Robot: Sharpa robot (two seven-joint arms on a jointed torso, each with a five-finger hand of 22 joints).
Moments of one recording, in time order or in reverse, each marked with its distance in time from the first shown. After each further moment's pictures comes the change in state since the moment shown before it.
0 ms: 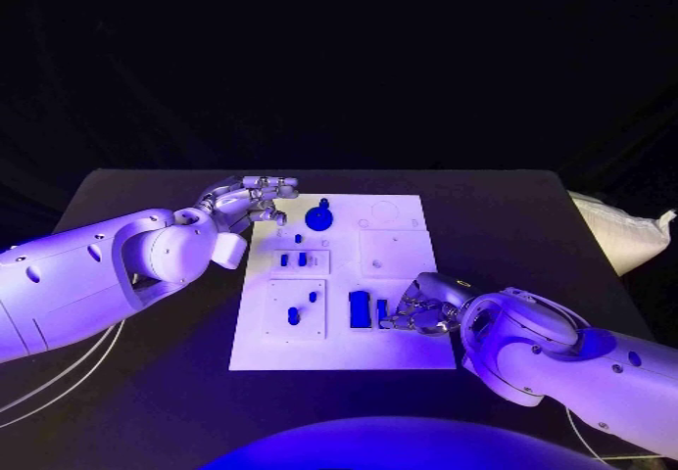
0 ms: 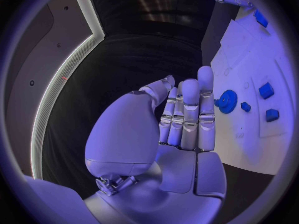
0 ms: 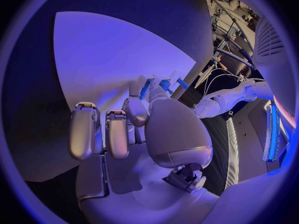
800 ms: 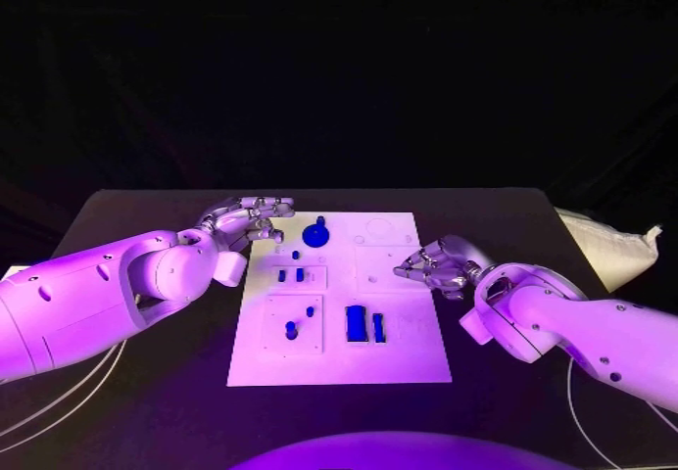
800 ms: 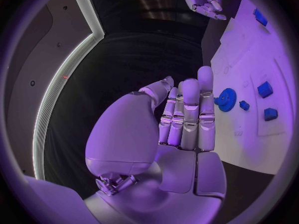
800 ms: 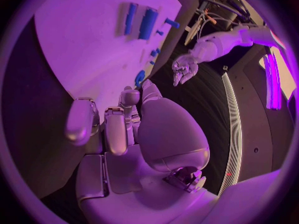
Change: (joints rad) left arm -0.033 0.012 -0.005 -0.038 0.021 -0.016 0.019; left_hand -0.019 0.018 -0.012 0.012 0.000 -0.004 0.004 0.005 0.000 -0.004 0.004 0.013 0.000 -0.003 0.003 0.000 -0.005 0.000 -0.004 0.004 -0.006 -0.003; right arm 0.115 0.006 0.005 -0.176 0.478 -0.221 0.297; right_hand 0.100 0.023 -0.041 -0.015 0.064 -0.118 0.059 -0.081 -0.029 -0.133 0.047 -0.288 -0.187 0.000 0.026 -0.092 -0.039 0.001 -0.076 0.025 -0.094 -0.158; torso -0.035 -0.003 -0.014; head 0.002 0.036
